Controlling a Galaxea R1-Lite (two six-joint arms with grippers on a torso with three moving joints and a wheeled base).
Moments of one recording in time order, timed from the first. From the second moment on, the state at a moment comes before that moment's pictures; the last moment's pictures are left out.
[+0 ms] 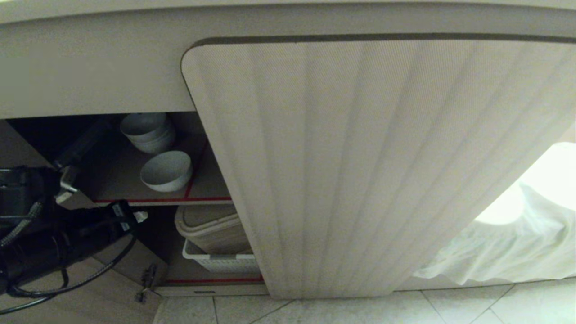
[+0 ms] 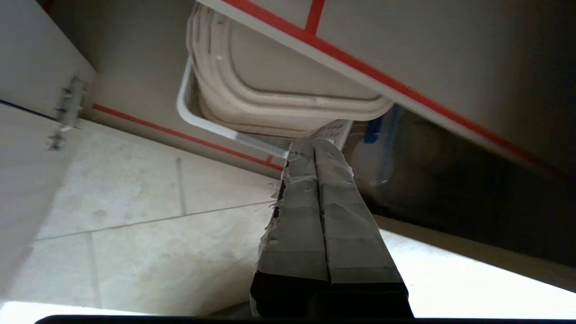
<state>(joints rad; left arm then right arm) -0.03 1.40 -0.51 -0.36 -0.07 -0.56 0.01 0.00 0.00 -0.01 -0.05 0.18</state>
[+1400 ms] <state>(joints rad) -0.03 1.34 -0.51 -0.36 -0.07 -0.58 0.01 0.00 0.00 -0.01 -0.05 0.18</state>
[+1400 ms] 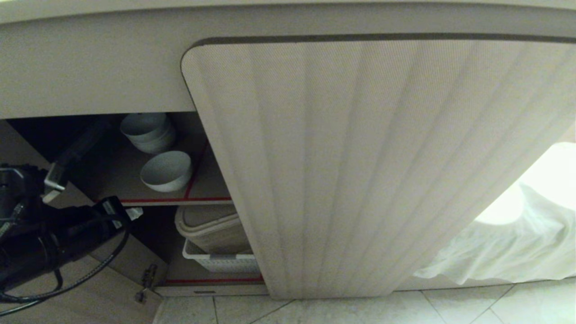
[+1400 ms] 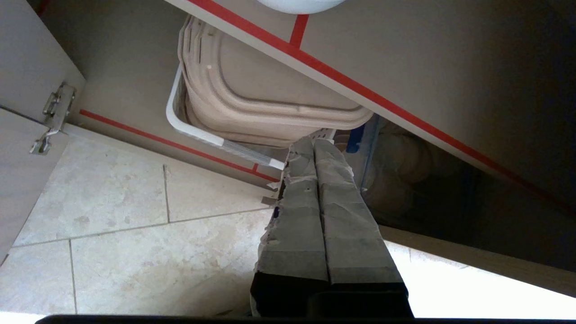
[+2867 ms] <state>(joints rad) -0.04 1.32 -0.51 -0.36 -0.07 -0.59 0.01 0.00 0.00 -0.01 -0.05 0.18</state>
